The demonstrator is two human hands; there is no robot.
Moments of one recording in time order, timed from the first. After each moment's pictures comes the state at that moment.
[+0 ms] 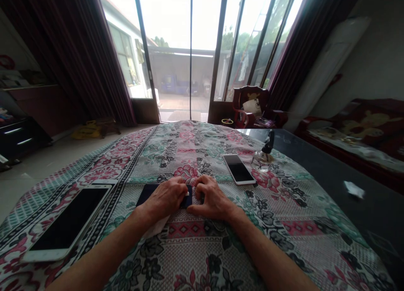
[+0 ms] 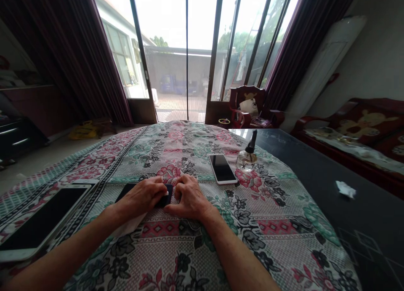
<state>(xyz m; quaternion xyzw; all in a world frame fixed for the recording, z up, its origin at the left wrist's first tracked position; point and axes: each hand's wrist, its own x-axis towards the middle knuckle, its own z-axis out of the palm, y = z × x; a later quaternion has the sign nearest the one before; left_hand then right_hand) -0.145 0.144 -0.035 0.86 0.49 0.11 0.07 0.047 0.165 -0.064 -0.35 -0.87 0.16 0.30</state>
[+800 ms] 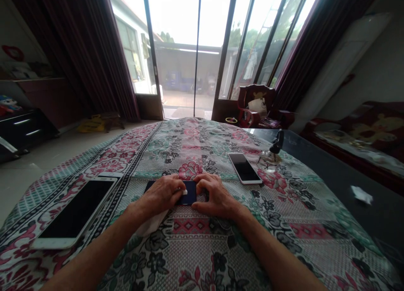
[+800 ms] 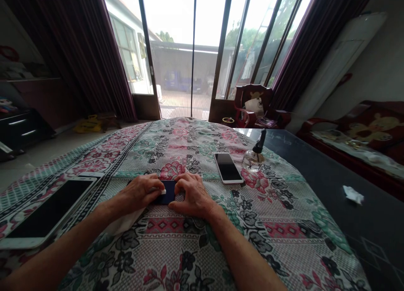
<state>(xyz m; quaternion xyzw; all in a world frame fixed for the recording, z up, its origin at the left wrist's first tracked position) -0.169 0.137 -0.033 0.84 0.50 0.16 0.11 0.045 0.166 -0.060 -0.32 -0.88 0.18 0.29</state>
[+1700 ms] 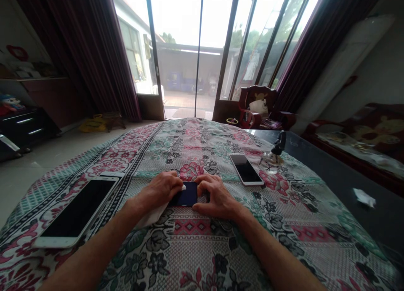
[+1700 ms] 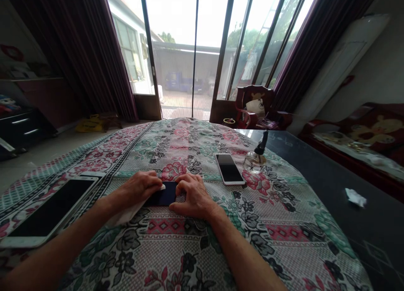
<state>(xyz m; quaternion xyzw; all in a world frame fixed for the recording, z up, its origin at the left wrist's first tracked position) -0.177 0.145 -0.028 0.85 0.50 0.14 0.11 0.045 0.167 -0.061 -0.32 -0.89 0.18 0.27</state>
